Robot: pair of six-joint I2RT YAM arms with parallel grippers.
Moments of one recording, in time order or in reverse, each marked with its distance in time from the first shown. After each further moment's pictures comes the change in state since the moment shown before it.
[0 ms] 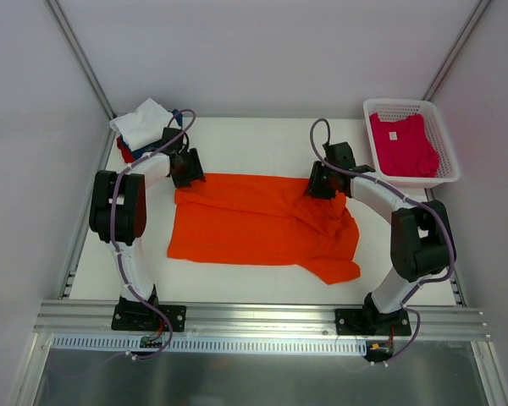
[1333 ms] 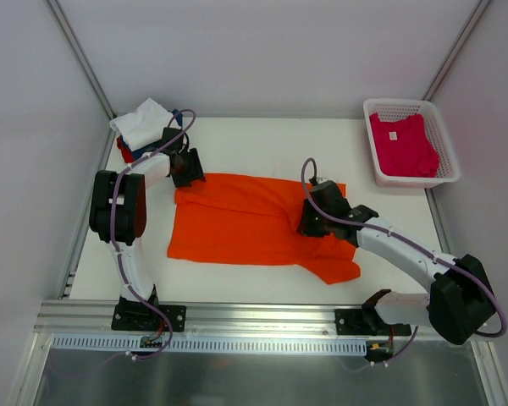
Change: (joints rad) left arm 0.000 0.000 0.000 0.000 0.004 0.001; right arm 0.301 -0.422 -0.320 -0.072 0.141 0.118
